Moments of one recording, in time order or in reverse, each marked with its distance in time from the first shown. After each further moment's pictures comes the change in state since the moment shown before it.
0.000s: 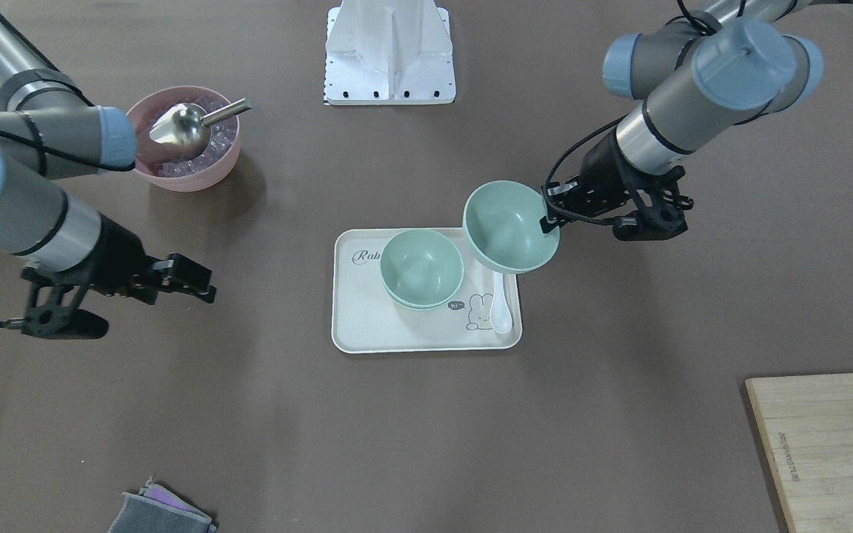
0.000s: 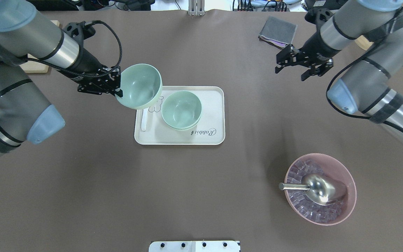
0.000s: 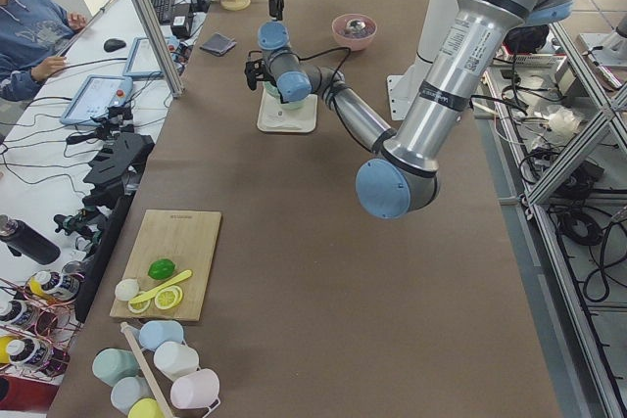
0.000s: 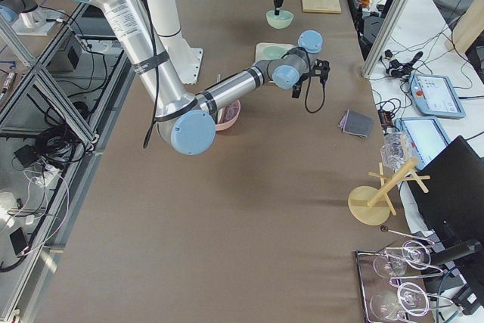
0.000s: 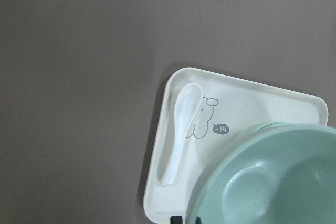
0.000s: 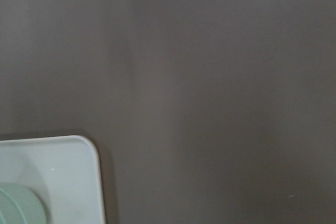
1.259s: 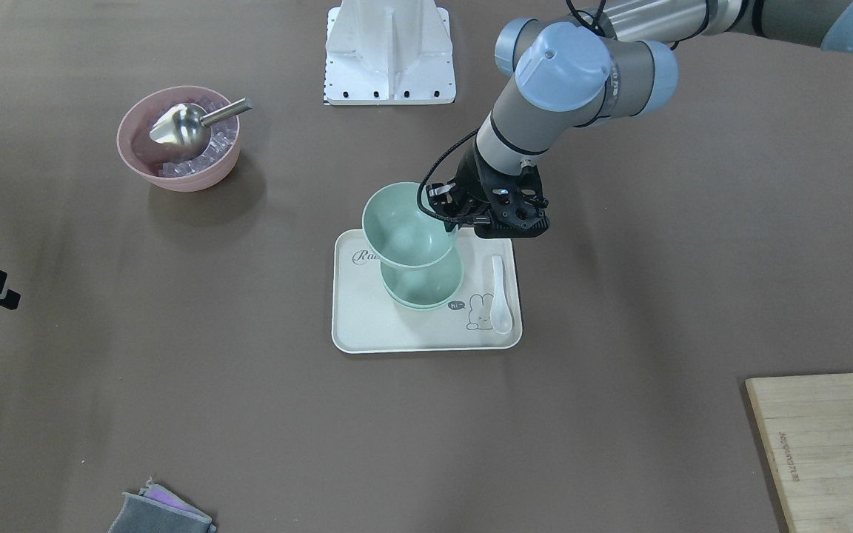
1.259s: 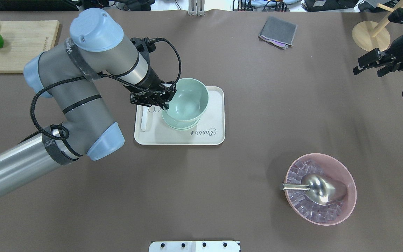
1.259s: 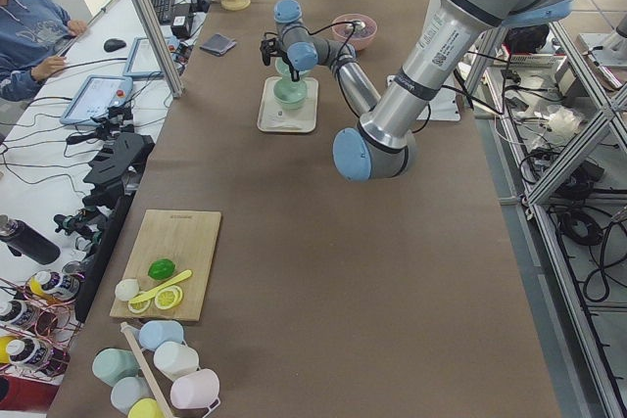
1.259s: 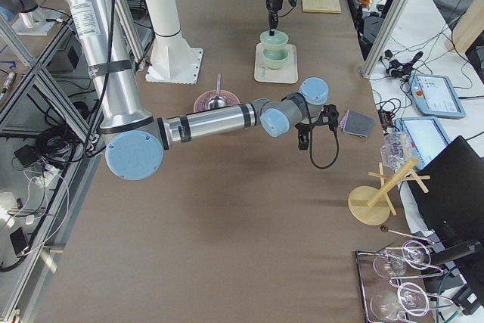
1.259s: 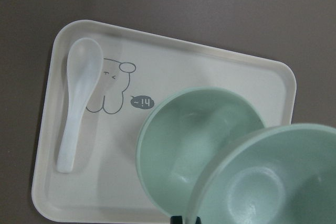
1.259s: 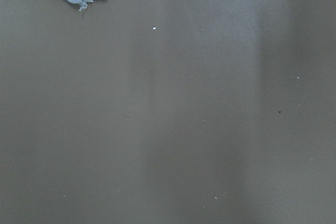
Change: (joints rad) left arm 0.152 -0.189 0.106 0.070 0.146 -0.040; right arm 0.203 -0.213 -0.003 -0.003 0.040 -0.413
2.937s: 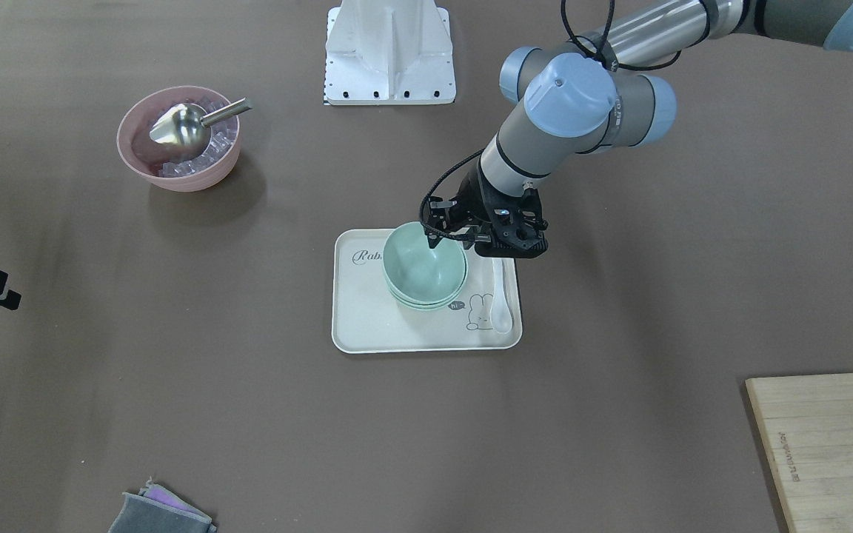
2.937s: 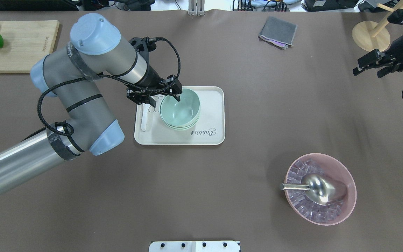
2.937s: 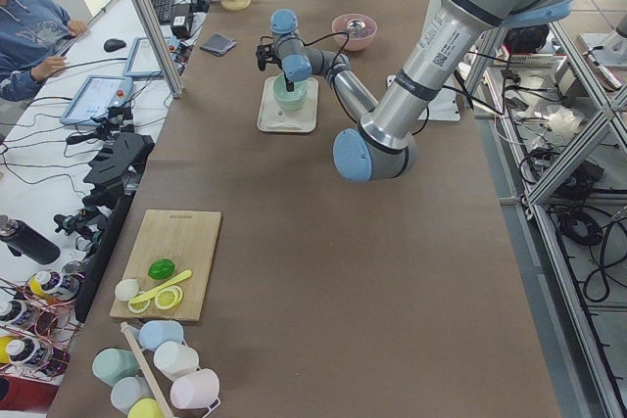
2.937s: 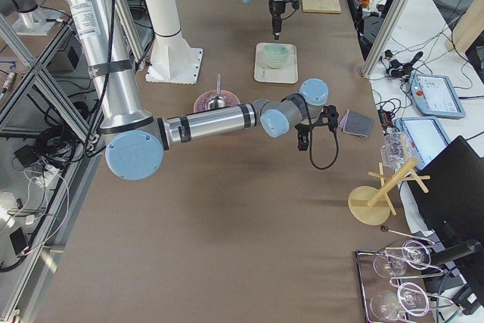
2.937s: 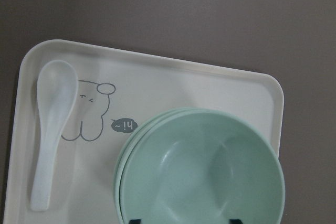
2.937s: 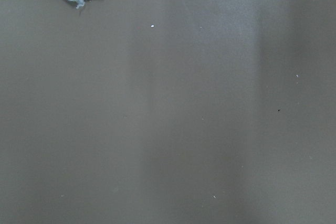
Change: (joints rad) left arm -0.013 0.007 0.063 -0.137 0.002 0.003; right arm -0.003 0.000 -0.004 0.000 0.001 0.000
